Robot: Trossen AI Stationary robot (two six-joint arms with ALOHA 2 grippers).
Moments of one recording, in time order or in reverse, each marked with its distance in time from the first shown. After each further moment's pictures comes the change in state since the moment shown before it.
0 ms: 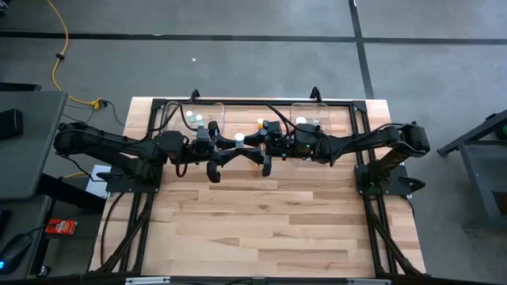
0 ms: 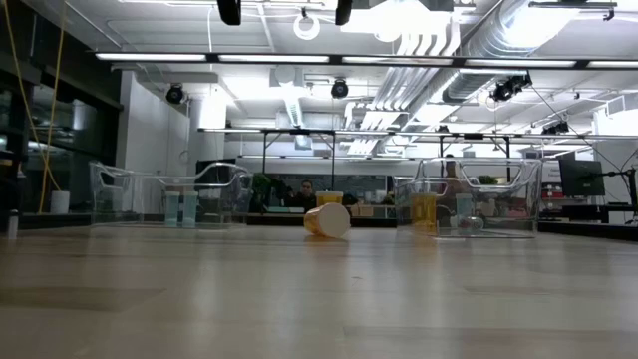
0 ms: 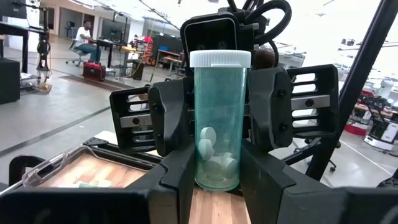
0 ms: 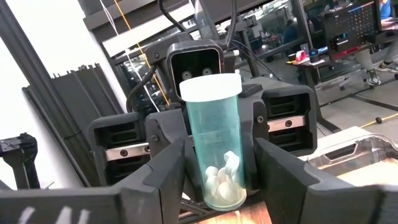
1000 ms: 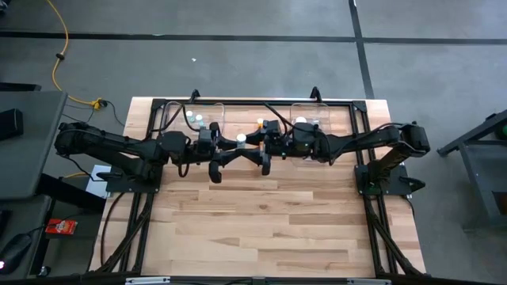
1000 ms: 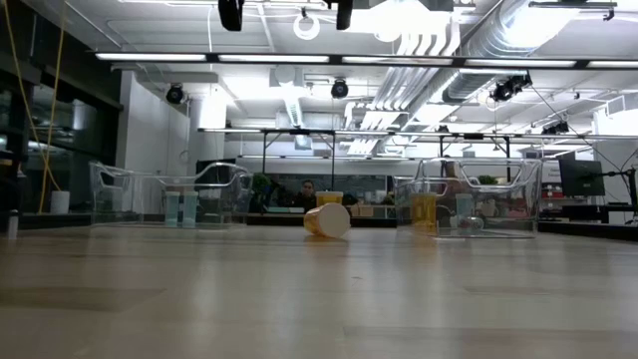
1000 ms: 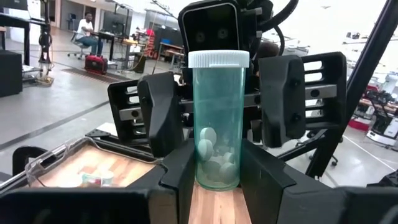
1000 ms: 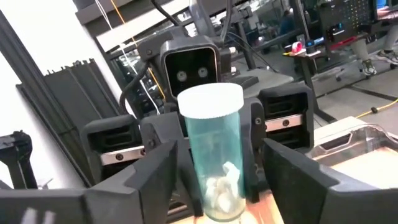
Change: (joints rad) left arm 0.002 0.004 -0.003 -0.008 0.002 -0.003; right arm -0.006 -0.001 0.005 -0.053 -0.004 0.019
